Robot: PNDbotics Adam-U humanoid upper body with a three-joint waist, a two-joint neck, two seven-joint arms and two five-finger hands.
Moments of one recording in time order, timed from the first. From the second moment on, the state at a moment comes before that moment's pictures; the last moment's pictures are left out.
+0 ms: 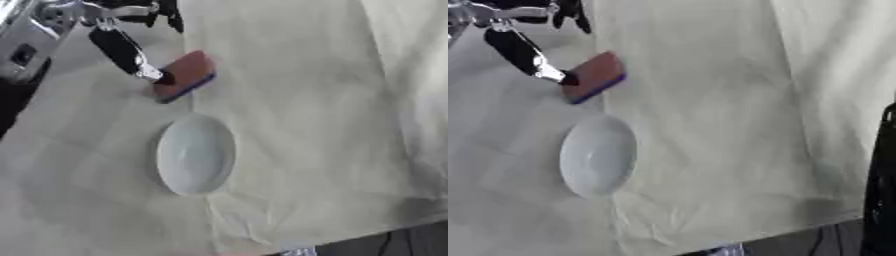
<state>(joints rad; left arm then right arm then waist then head) -0.78 0.73 -0.32 -1.59 -0.74 -0.33 -0.64 -0.61 -0.18 -0.21 -1.94 -0.02 -0.21 0.40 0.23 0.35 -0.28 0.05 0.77</state>
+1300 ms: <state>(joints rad) -0.76 0.69 -0.34 -1.52 -0.87 -0.38 -0.62 -0.63 -0.16 -0.20 -1.95 -0.02 -0.21 0.40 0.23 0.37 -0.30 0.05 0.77</state>
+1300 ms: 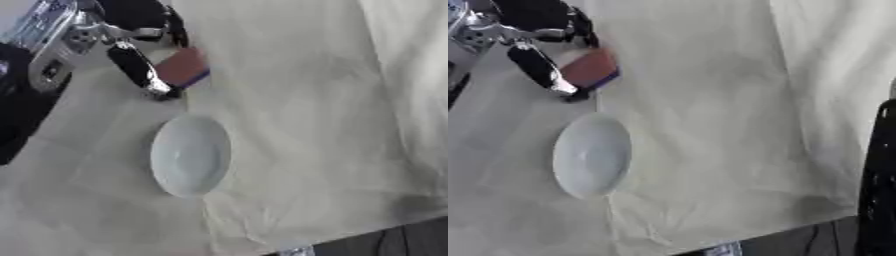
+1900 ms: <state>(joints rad) -0.74 0.70 -0.35 -1.55 -0.99 -0.41 -0.58 -0.63 -0.16 -0.20 -1.95 -0.02 -0.21 0.40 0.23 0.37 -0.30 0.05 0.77</state>
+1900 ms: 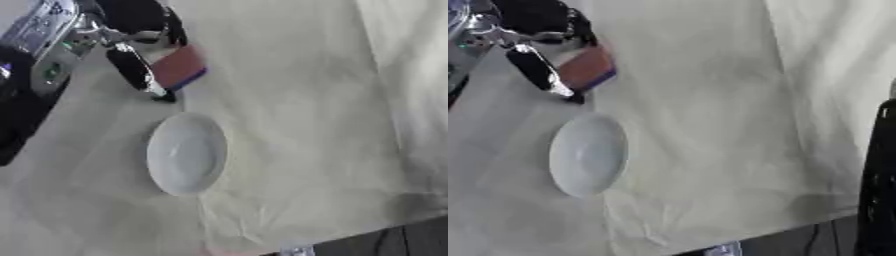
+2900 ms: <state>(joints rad) -0.73 0.80 -0.31 -1.70 -0.84 -0.32 -0.49 -0.60 -0.16 -0.20 -1.95 -0.01 -0.20 0.39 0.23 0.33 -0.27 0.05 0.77</state>
